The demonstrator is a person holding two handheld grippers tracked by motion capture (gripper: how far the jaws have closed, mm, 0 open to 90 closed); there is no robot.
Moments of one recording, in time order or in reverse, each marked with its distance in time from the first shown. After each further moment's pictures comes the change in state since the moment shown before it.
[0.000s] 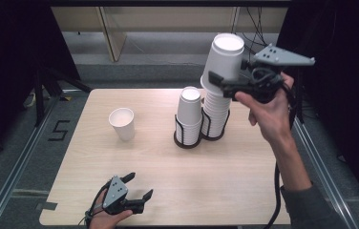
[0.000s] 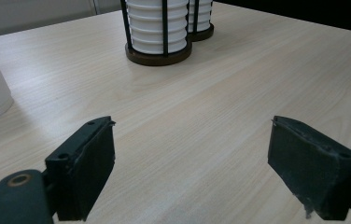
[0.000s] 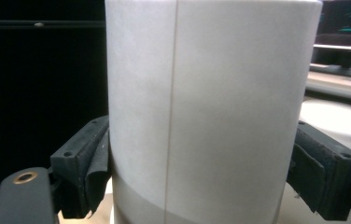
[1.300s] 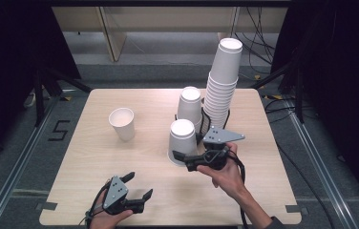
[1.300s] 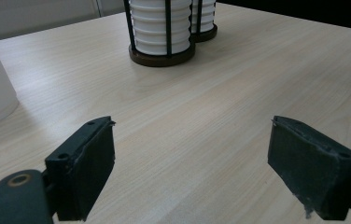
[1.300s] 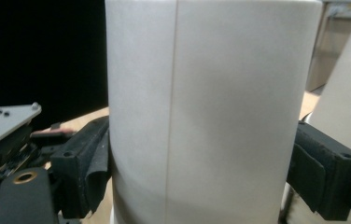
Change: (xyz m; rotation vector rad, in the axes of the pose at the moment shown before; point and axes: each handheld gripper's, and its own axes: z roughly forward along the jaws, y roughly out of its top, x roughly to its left) left arm 0.001 -0.001 -0.001 0.009 0.019 0.019; right arm 0.072 -0.181 0.047 0.142 0.279 0.061
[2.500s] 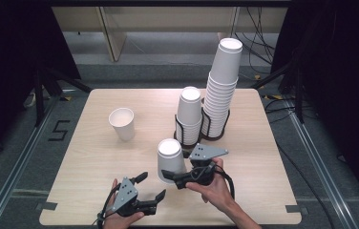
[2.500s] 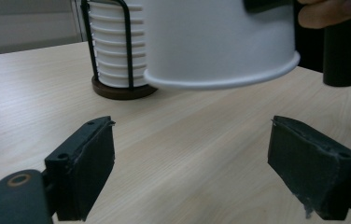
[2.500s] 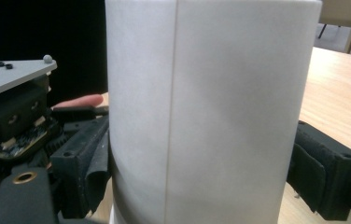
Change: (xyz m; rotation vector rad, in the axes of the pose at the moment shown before) left arm -0.032 0.011 0.018 -0.117 -0.074 -0.064; right arm 0.026 -0.041 0.026 0.057 0.098 0.050
